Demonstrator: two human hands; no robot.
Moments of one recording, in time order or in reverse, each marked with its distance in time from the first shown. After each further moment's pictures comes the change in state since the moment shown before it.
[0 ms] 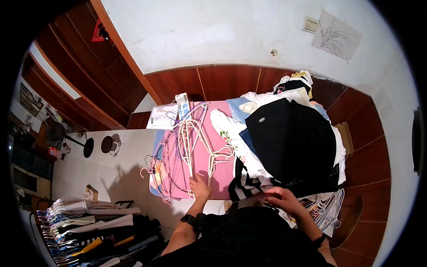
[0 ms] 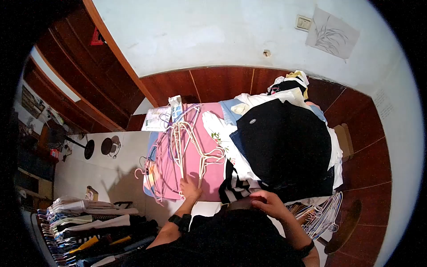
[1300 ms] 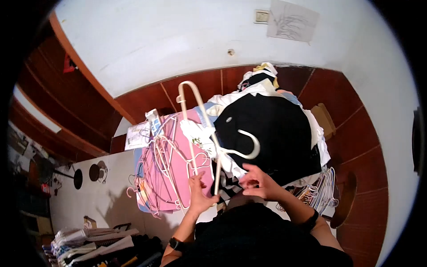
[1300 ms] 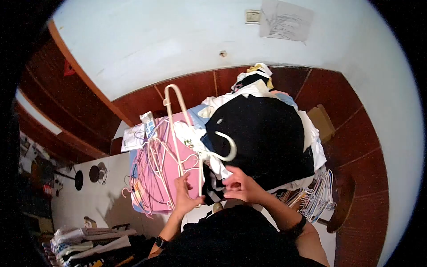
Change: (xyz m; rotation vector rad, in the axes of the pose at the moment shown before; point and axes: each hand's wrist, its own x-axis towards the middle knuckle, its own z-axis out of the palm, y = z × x) left_hand -0.095 0.102 -0.111 -0.683 -0.078 0.790; right_hand -0.005 -0.043 -0.006 0.034 0.052 -0.224
